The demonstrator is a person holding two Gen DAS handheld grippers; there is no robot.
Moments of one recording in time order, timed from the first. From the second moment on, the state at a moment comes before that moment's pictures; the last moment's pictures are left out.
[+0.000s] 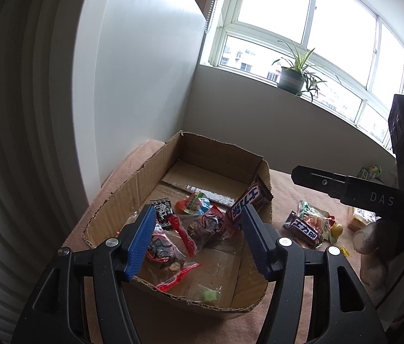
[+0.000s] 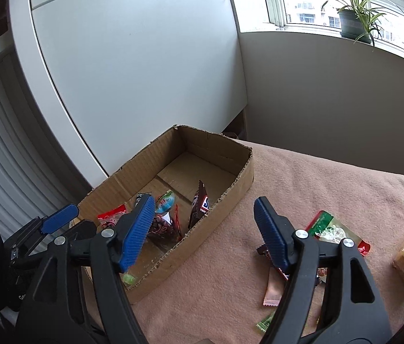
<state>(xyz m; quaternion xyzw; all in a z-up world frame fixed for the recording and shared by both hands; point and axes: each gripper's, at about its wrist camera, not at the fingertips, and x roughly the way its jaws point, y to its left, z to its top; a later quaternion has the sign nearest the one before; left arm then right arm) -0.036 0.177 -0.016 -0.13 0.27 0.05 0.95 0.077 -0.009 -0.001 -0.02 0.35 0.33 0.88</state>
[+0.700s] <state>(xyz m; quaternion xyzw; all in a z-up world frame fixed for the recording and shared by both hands) 0.002 0.062 -0.017 -0.08 0.29 -0.06 0.95 0.077 -0.163 -0.015 0.02 0.38 0.27 0.89</state>
